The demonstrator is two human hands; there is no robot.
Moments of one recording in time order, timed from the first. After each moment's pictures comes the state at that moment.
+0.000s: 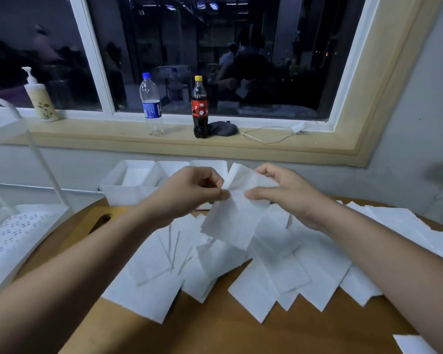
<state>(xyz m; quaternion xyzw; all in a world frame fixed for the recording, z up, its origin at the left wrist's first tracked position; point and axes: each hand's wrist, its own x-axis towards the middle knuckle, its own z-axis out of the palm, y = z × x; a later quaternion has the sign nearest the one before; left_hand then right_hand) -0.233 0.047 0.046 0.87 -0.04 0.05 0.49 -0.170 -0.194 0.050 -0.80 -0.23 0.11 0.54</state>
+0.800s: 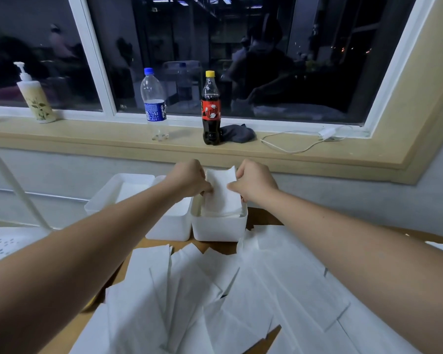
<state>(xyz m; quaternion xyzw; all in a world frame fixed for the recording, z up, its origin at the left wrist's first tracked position) -0.022 0.139 0.005 0.94 0.19 0.05 0.28 0.030 -0.038 -0.007 -0.93 -0.15 -0.02 0.33</state>
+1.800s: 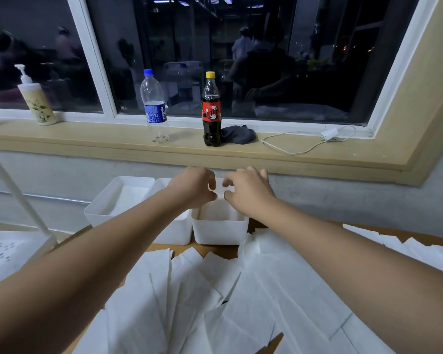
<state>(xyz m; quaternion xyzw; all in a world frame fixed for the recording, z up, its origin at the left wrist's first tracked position) -0.018 0.136 -0.006 0.99 0.06 0.05 0.09 0.022 -0.034 -0.018 -0.93 -0.31 -0.11 0.14</state>
